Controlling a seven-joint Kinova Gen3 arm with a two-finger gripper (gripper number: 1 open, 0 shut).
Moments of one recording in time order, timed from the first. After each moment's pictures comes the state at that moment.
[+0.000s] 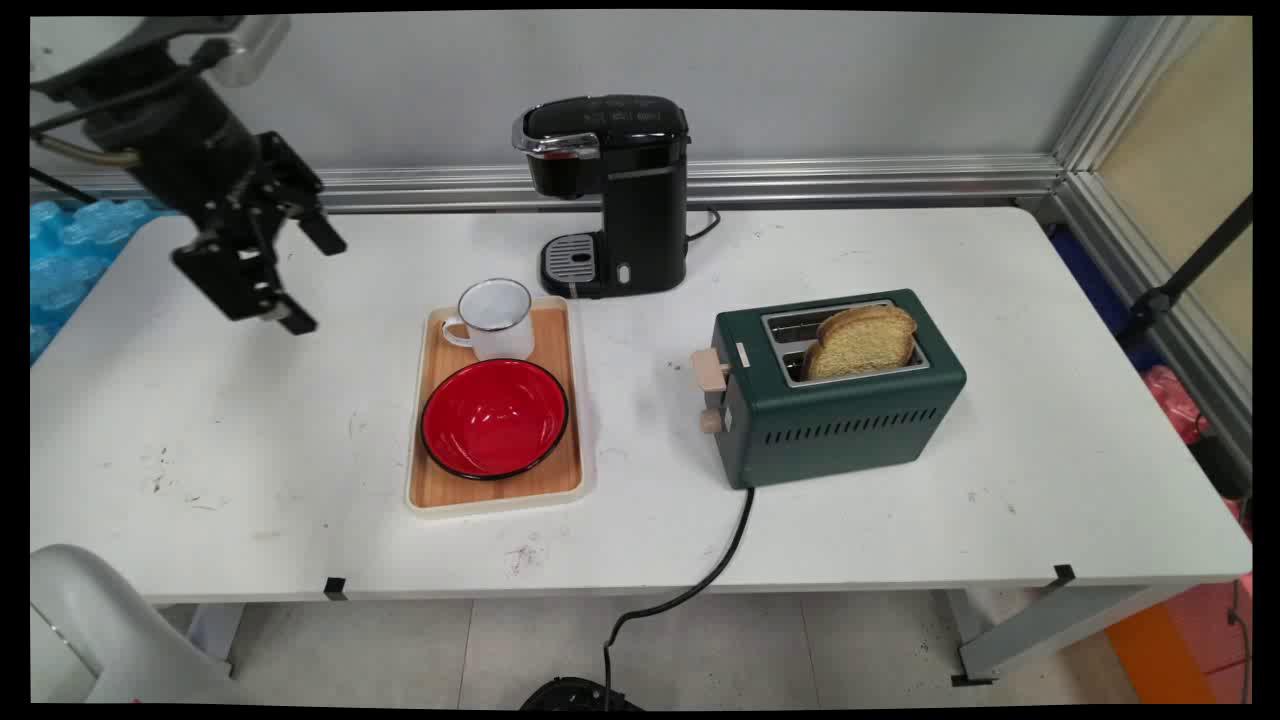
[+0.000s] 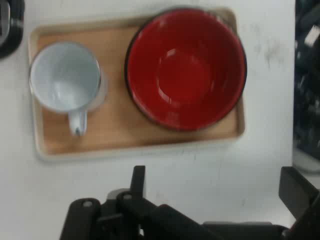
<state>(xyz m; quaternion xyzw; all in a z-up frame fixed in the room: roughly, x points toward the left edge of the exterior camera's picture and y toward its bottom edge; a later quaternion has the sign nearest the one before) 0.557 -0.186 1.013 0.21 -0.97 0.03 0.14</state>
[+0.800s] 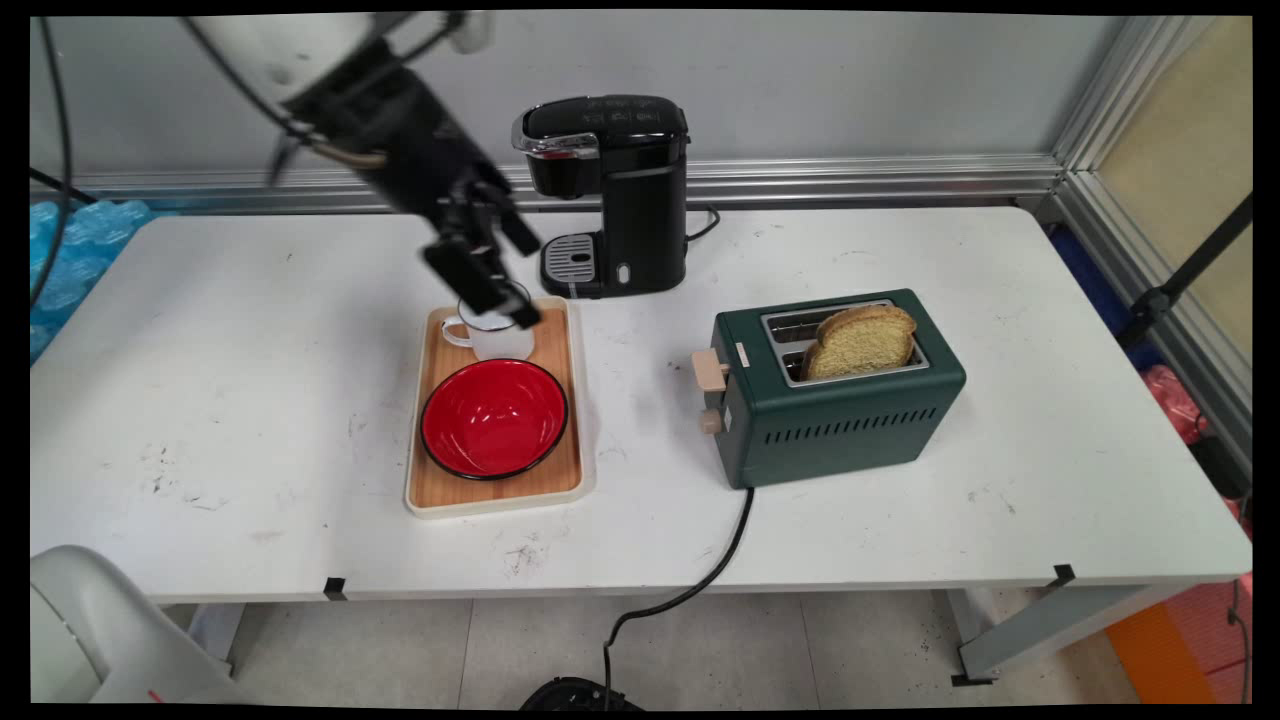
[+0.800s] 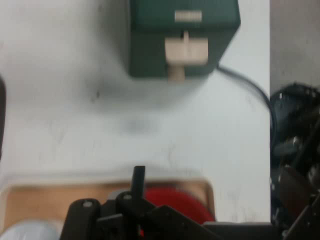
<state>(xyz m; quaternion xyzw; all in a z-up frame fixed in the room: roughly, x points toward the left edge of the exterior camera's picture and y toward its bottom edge) 0.445 -0.239 0.996 0.24 -0.94 0.02 0.25</state>
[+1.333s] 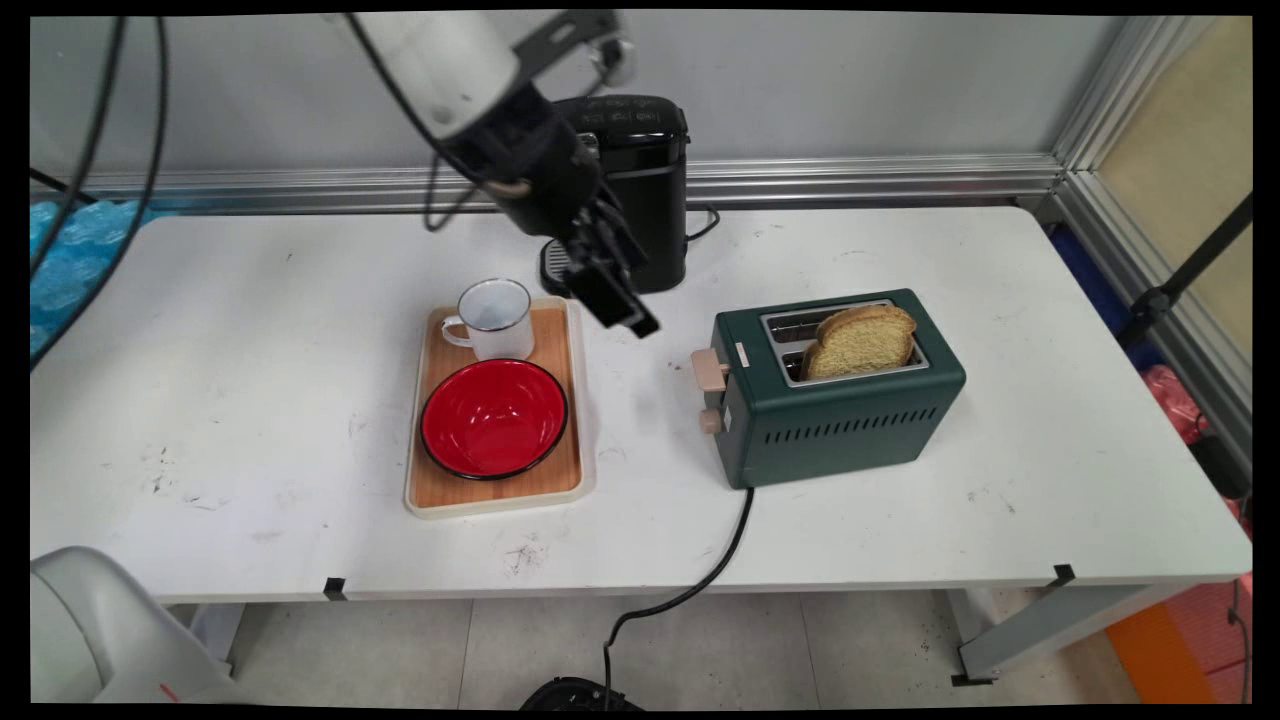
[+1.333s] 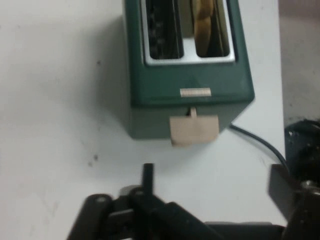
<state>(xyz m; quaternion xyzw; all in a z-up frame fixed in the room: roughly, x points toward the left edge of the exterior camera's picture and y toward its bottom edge) 0.380 -0.274 0.967 0.24 -0.93 0.03 0.27</state>
